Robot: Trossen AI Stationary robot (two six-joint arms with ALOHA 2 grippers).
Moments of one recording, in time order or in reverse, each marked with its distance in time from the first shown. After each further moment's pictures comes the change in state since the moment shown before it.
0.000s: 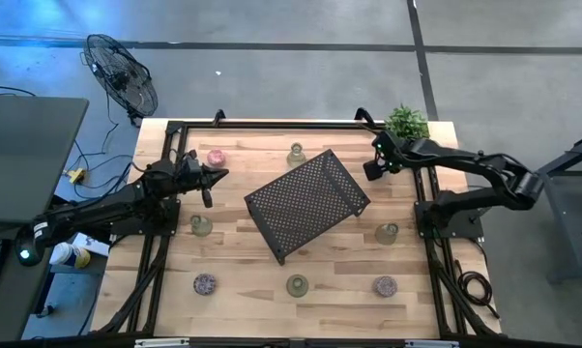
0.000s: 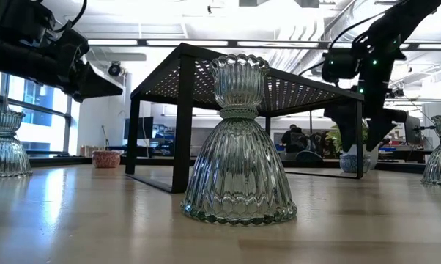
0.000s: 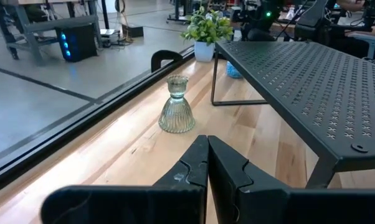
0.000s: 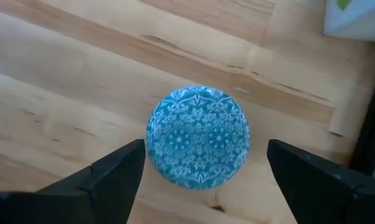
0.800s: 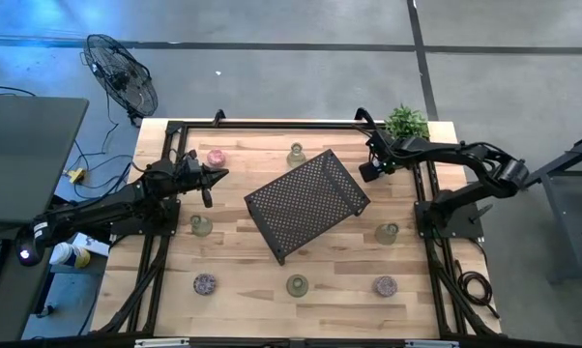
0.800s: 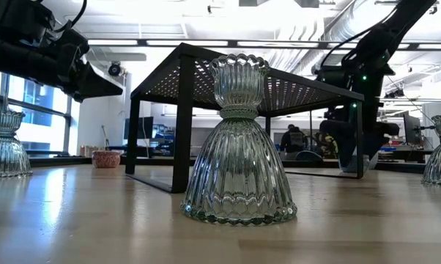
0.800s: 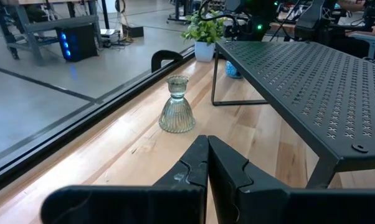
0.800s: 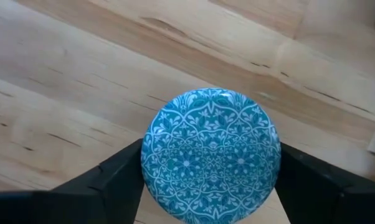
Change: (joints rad) left arm 0.000 0.000 0.000 0.001 0.000 0.000; right arm -0.037 0.157 0.000 0.094 -0.046 -0.071
